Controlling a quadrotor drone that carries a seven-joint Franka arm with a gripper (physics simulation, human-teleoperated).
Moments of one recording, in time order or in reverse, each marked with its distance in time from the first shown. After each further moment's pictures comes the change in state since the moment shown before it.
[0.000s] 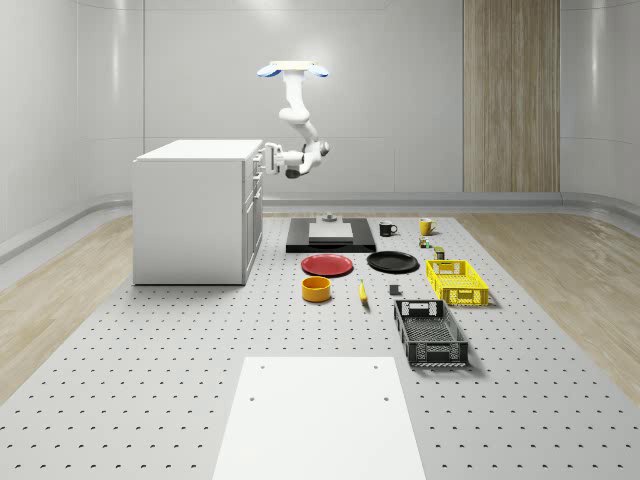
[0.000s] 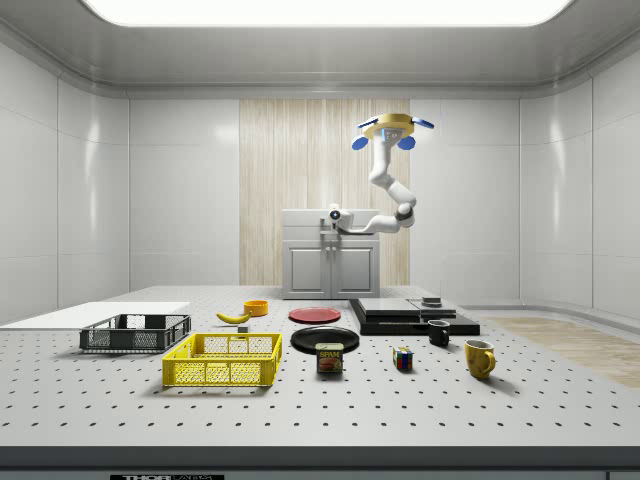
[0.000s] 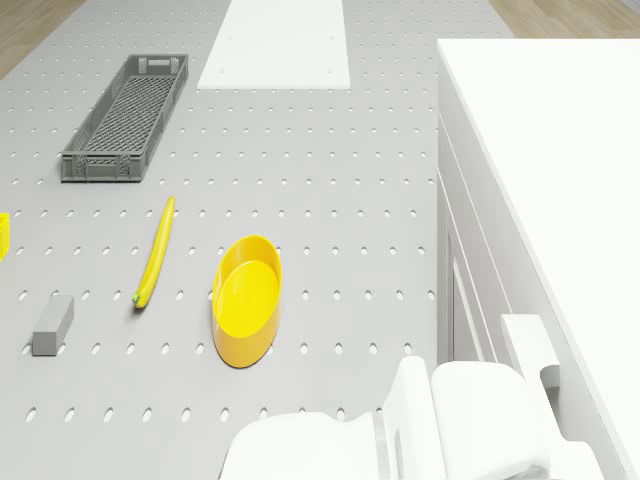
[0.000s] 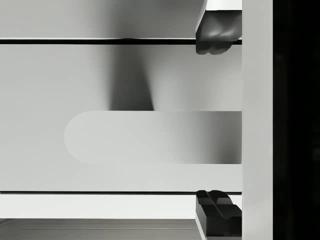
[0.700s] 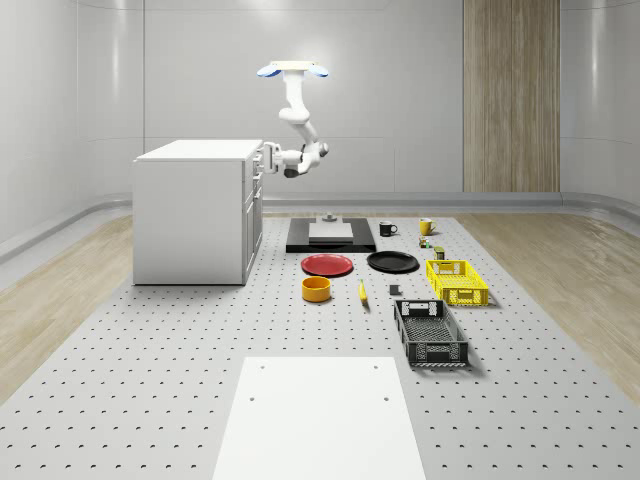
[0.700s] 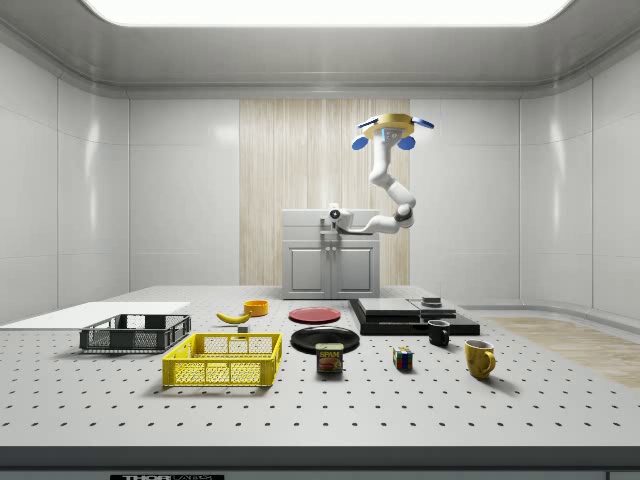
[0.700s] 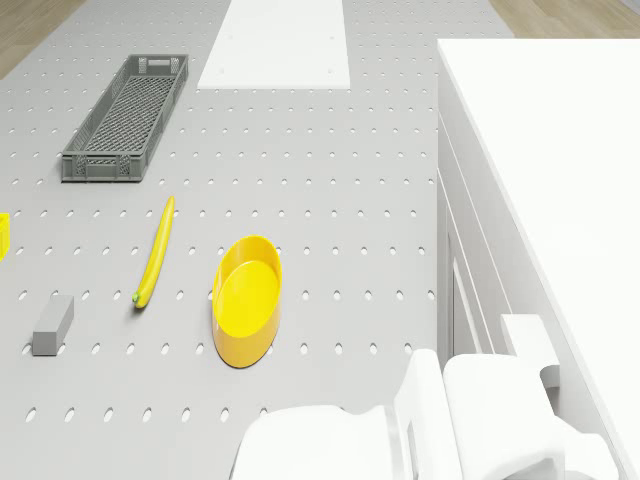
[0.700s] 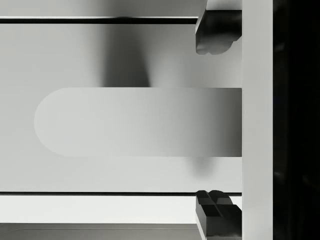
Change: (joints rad) arm -0.016 0.022 0.027 -0.007 0.035 -0.003 -0.025
